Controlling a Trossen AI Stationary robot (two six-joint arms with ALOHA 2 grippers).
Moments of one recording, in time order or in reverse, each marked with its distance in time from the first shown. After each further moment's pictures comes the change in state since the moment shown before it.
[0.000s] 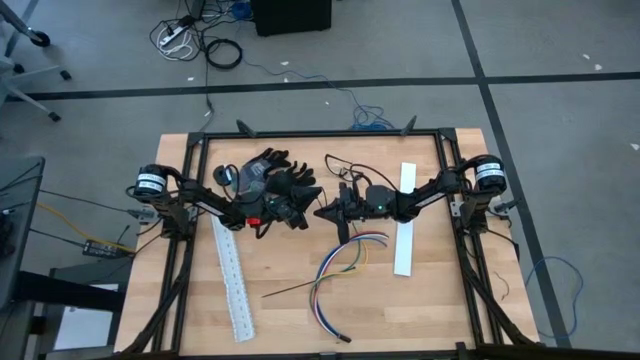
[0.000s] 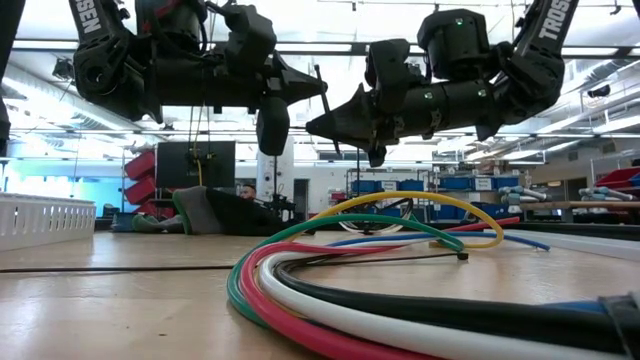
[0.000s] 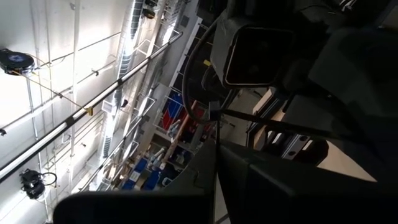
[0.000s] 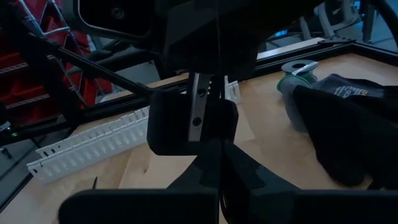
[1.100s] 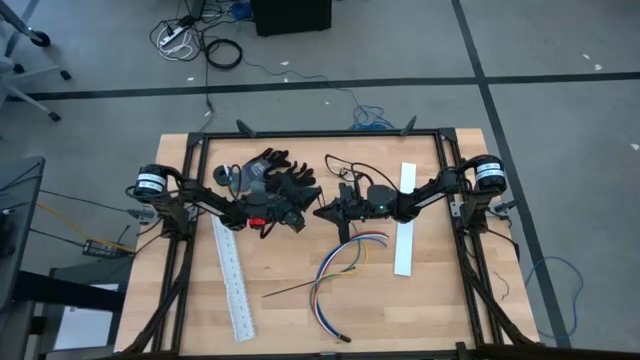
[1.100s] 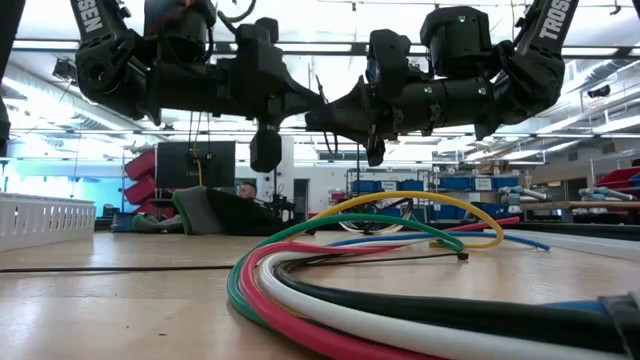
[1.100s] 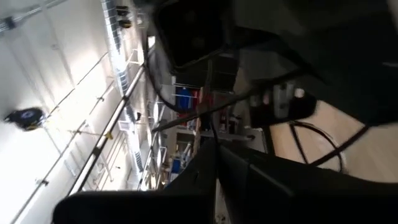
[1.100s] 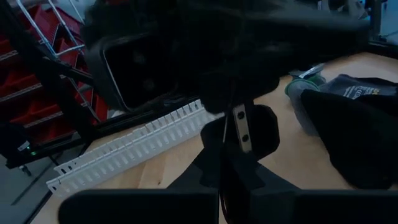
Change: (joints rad) left arm 0.000 0.000 0.011 -0.108 -0.045 0.358; right arm 0.002 0.000 0.000 0.040 -0.009 0.082
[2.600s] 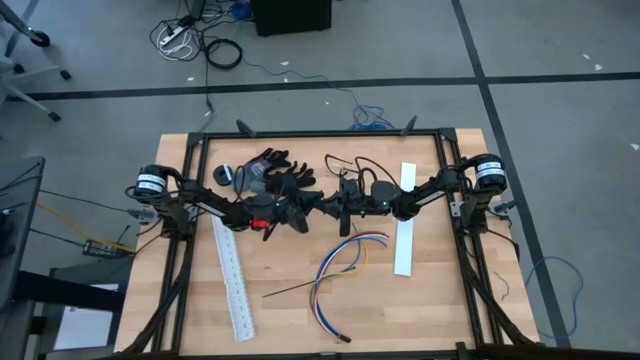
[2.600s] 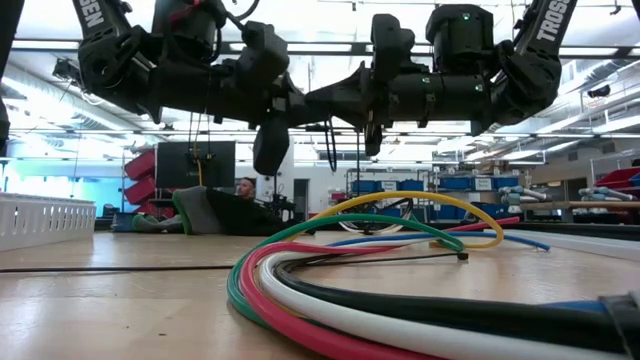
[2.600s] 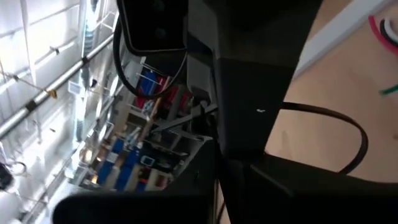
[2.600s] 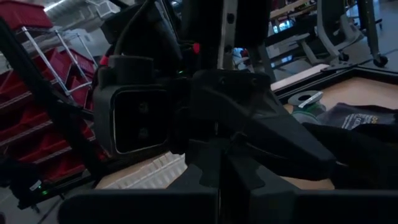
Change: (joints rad) left arm -0.025 0.000 0.034 -0.116 -0.008 -0.443; right arm -0.028 -0.002 0.000 0.088 0.019 0.062
